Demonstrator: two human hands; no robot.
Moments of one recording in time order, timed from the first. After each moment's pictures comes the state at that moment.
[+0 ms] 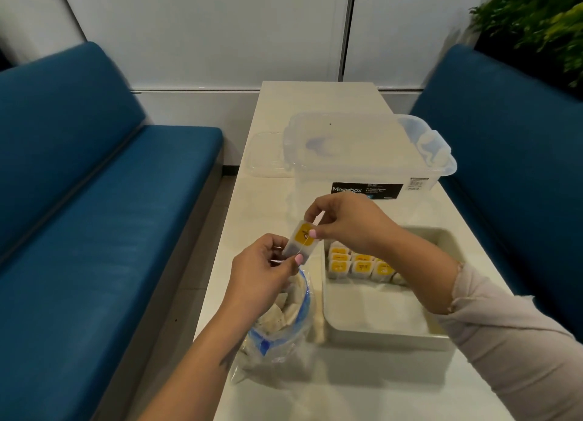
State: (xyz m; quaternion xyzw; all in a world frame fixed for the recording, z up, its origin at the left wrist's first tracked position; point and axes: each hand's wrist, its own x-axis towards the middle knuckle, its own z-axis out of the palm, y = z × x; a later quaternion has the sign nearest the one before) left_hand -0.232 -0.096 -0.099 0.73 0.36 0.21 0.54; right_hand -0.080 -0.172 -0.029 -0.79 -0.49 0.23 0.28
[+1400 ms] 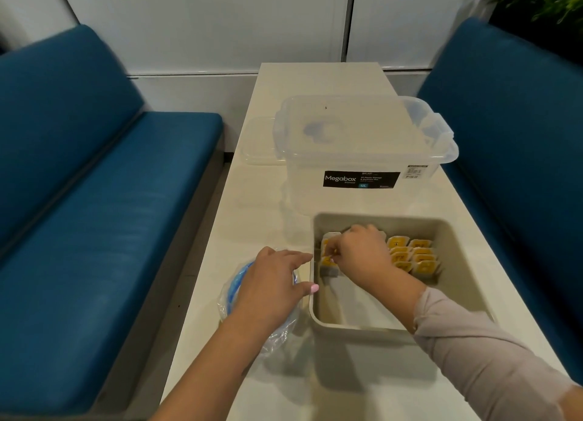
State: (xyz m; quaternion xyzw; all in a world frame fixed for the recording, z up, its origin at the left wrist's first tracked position) left_hand -0.206 -0.119 -0.123 0.90 0.33 0.05 0.27; right_hand -0.043 -0.191 -0.134 -0.85 -0.52 0.05 -0.01
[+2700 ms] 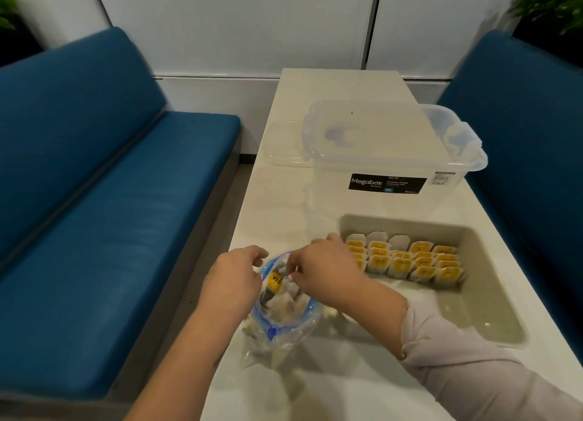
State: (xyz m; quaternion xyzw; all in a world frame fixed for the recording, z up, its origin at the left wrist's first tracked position) left_hand -0.271 -0.072 -0.113 0.83 0.48 0.07 0.27; right_hand -0.135 -0.153 -0.106 -0.78 -0.62 0.06 0.04
